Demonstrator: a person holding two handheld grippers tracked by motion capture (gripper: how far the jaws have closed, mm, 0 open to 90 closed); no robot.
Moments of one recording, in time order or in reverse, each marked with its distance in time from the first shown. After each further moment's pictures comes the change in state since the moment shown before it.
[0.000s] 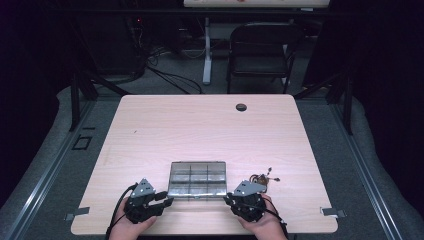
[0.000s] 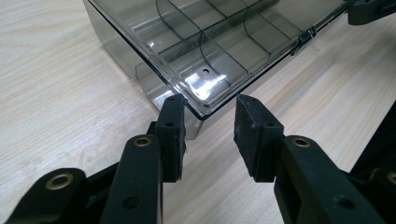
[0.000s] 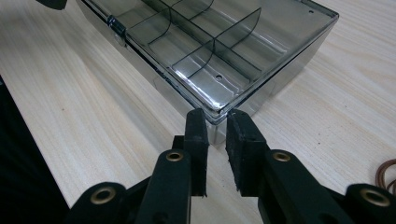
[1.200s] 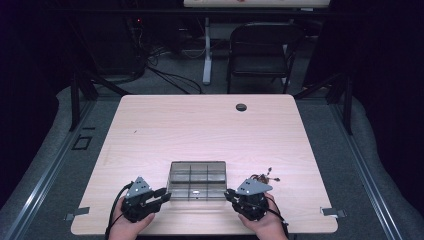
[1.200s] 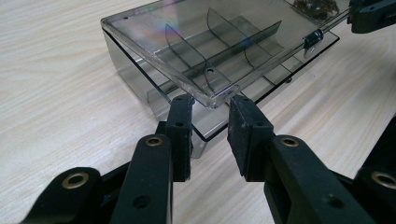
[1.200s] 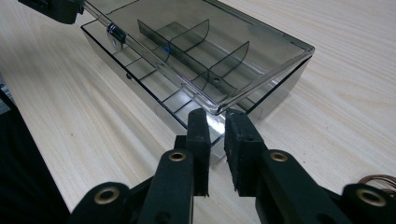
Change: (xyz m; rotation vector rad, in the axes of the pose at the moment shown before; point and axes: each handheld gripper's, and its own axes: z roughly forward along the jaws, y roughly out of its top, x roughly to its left) left arm 0.000 0.005 -0.011 -0.084 0.024 0.011; right arm -0.001 0.006 -0.012 -0.091 -0.010 0.012
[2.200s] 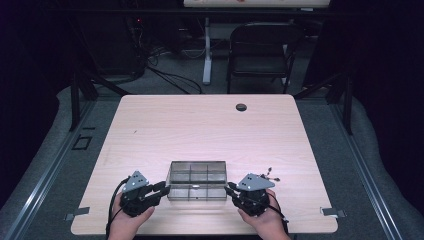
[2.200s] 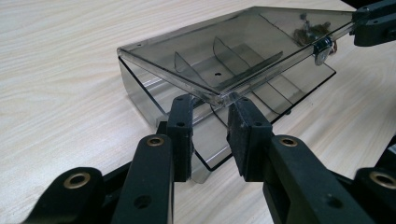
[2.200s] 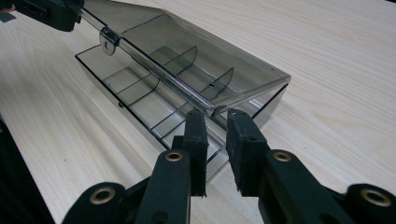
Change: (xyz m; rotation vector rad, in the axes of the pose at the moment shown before) left arm 0.005 0.015 -0.005 -0.051 0.004 -0.051; right arm -0.002 0.015 -0.007 -0.050 -0.043 0.006
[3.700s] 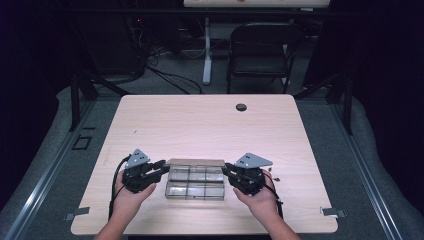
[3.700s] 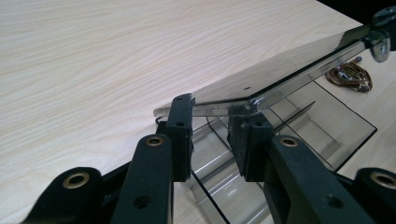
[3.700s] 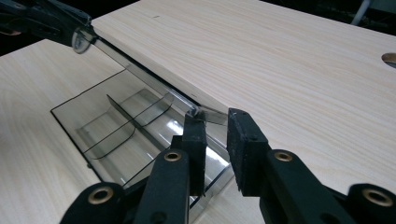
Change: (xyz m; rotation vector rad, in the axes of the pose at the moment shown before) left arm 0.027 0.044 0.016 -0.044 0.057 0.027; right arm -0.023 0.040 0.017 -0.052 -0.027 0.056
